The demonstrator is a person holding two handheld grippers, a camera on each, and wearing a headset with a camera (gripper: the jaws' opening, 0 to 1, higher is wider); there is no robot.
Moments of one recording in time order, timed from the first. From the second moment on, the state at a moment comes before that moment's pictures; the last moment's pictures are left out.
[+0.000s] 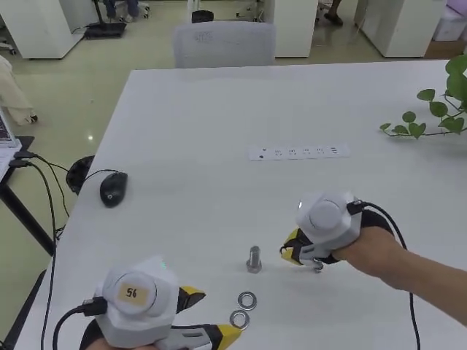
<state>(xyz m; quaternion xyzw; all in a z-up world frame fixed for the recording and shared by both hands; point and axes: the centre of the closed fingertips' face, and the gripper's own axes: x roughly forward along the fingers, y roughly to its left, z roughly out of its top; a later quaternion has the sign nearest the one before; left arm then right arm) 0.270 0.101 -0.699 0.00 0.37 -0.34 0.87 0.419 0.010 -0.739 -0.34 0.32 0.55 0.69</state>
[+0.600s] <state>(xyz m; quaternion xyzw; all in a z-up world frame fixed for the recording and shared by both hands) 0.271 0.098 -0.700 0.00 0.37 -0.34 0.86 0.433 -0.045 -0.741 -0.36 0.35 0.52 0.69</state>
